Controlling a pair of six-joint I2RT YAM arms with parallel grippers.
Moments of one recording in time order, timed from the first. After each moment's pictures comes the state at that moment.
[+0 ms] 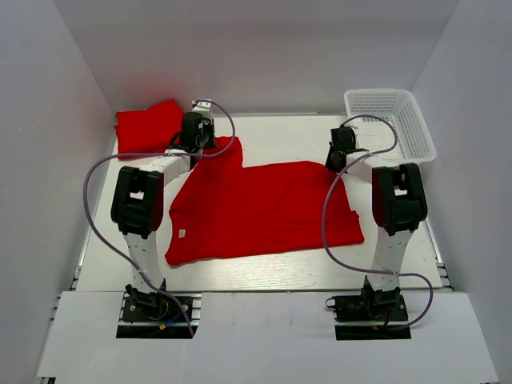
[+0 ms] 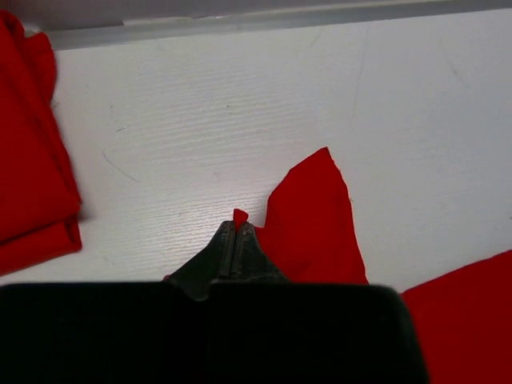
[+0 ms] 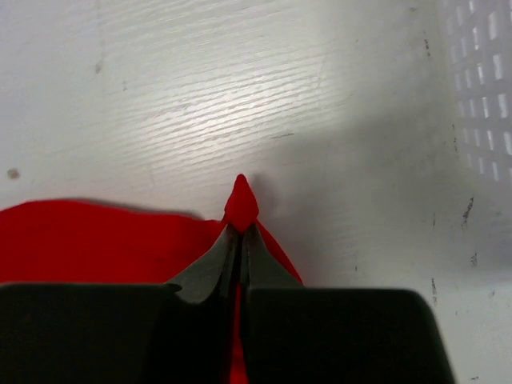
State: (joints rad) left arm -0.24 2.03 1.41 0.18 -0.01 -0.11; right arm 0.19 2.02 1.33 -0.17 0.22 0.35
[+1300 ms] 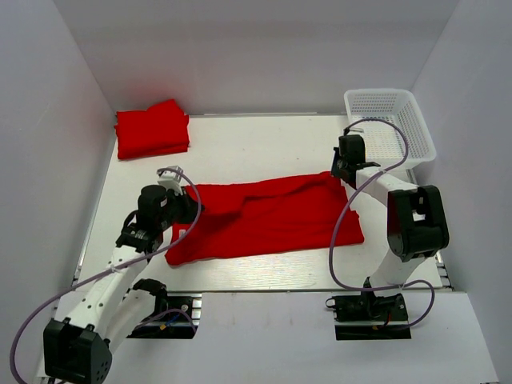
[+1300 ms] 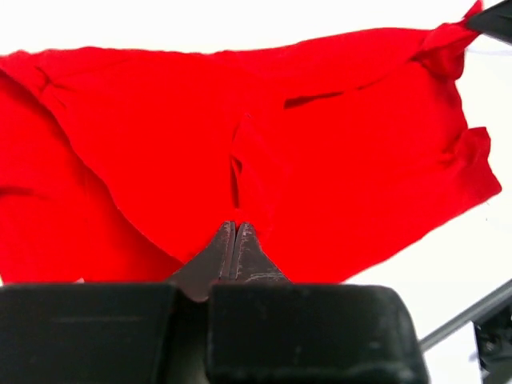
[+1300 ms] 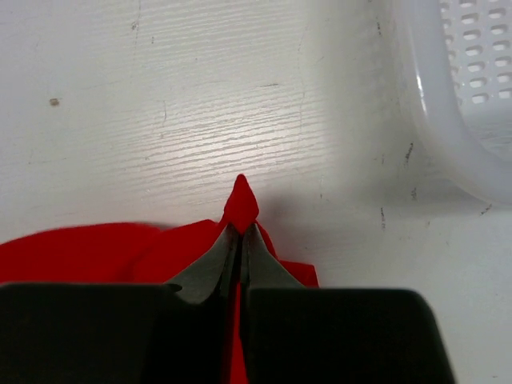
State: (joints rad) left arm -0.26 0.84 0.54 -0.18 0.24 -0.39; right arm 0.21 1.72 1.05 -0.06 0.20 0.26
